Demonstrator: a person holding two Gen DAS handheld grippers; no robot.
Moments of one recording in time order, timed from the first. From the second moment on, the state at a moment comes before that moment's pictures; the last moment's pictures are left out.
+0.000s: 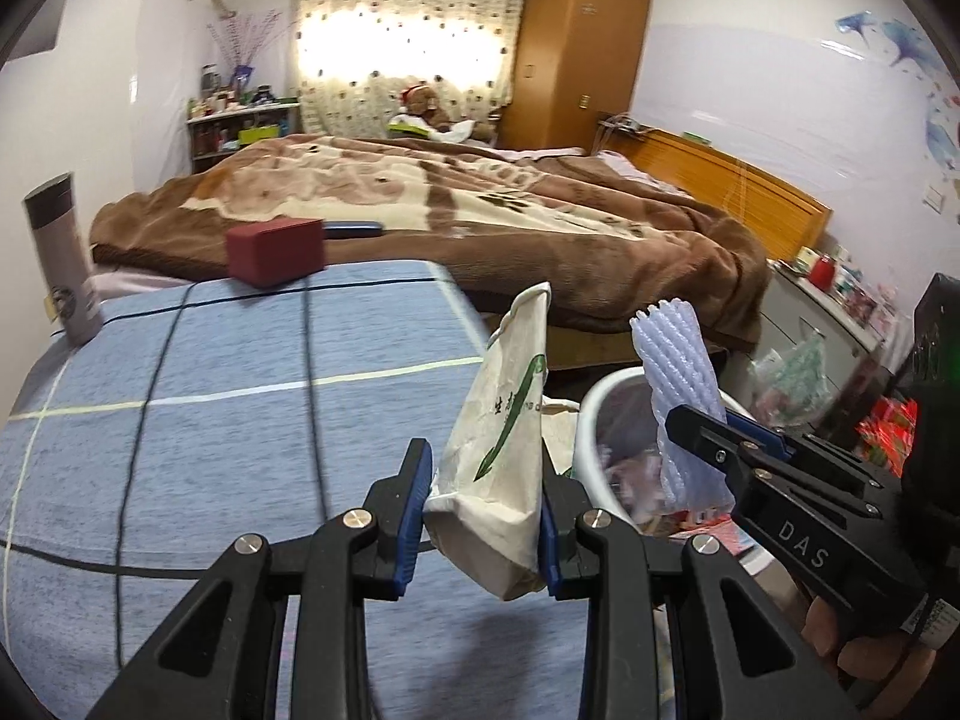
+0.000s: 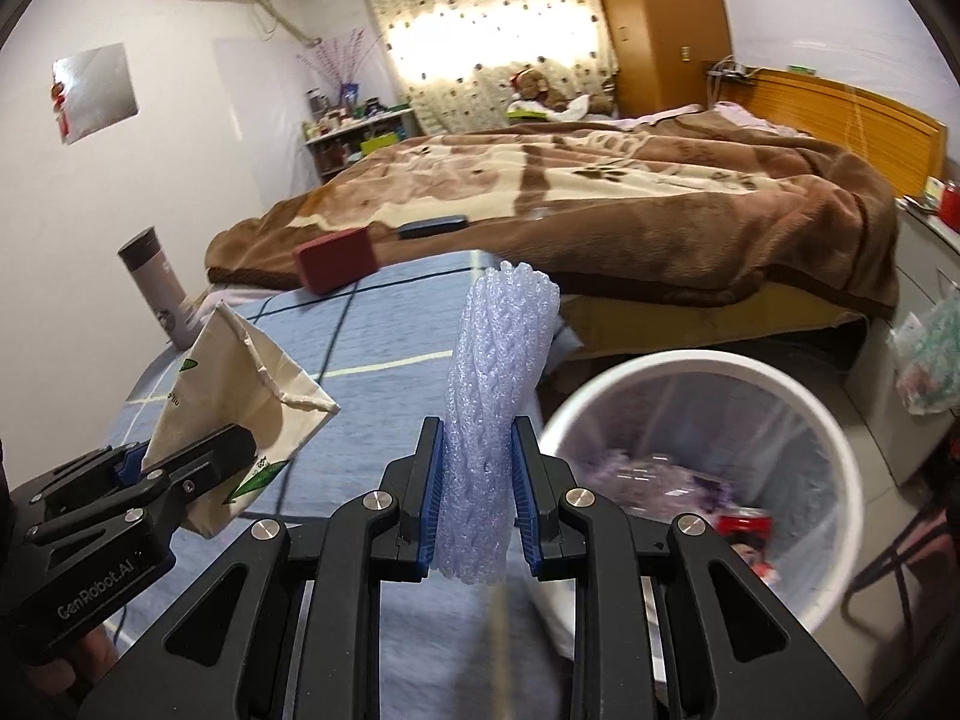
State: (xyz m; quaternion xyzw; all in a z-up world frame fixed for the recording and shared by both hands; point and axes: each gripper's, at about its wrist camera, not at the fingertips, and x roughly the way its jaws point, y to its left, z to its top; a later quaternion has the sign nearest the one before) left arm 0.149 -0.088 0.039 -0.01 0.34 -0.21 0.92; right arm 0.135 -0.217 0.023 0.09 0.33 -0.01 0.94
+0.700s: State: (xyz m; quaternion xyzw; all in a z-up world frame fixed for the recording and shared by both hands) left arm 0.149 -0.218 0.013 0.04 0.38 -0.30 0.87; right arm 0.111 -0.318 0.003 0.12 0.35 -0.11 0.92
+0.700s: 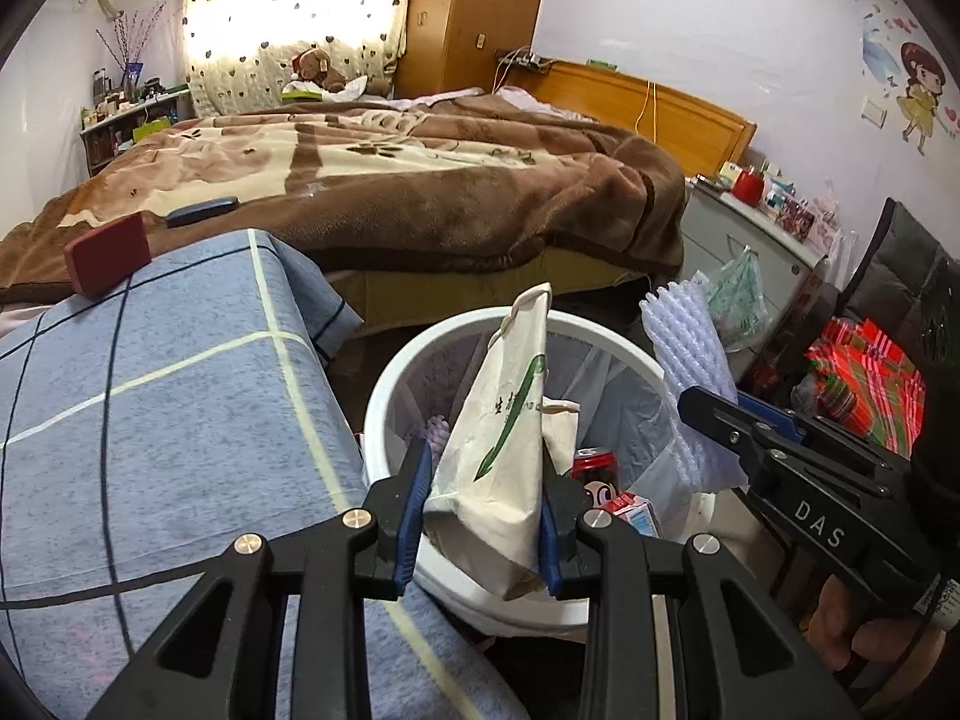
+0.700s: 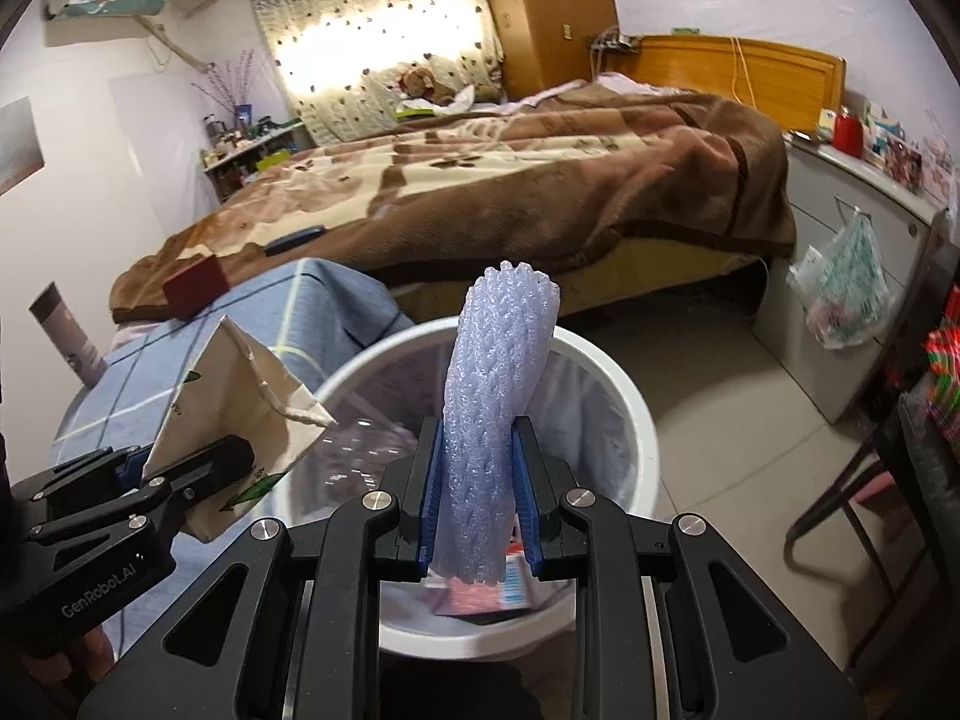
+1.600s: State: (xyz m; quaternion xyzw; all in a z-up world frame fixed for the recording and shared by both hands) left arm 0.150 -0.228 0.010 0.03 0.38 -0.30 0.88; right arm 0.106 -0.338 -0.015 0.12 0.37 -0.14 0.91
